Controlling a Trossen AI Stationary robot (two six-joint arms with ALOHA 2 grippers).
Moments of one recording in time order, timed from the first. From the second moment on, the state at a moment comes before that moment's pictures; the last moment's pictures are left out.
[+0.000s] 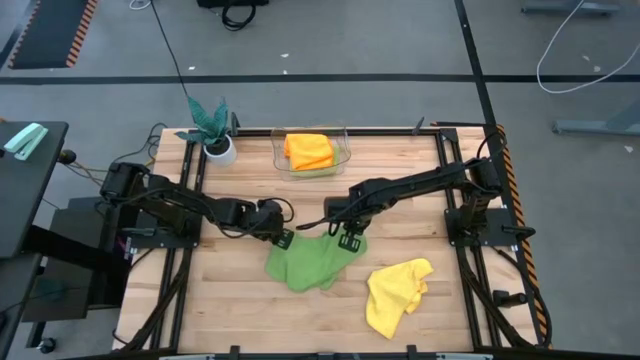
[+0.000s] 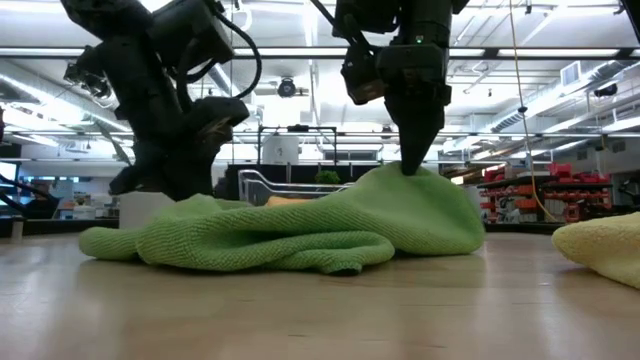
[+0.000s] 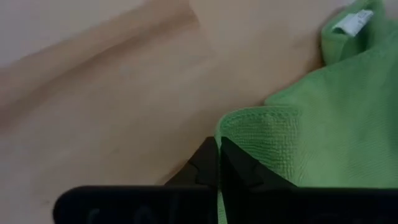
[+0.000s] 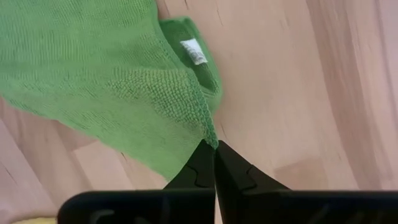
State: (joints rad) left arm -0.13 1.51 0.68 -0.20 -0.15 -1.15; right arm 0.06 1.85 1.43 -1.00 0.00 0.44
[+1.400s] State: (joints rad) left arm 0.14 1.13 1.32 -0.69 -0.42 -0.59; right arm -0.21 1.25 1.49 -1.34 0.34 0.41
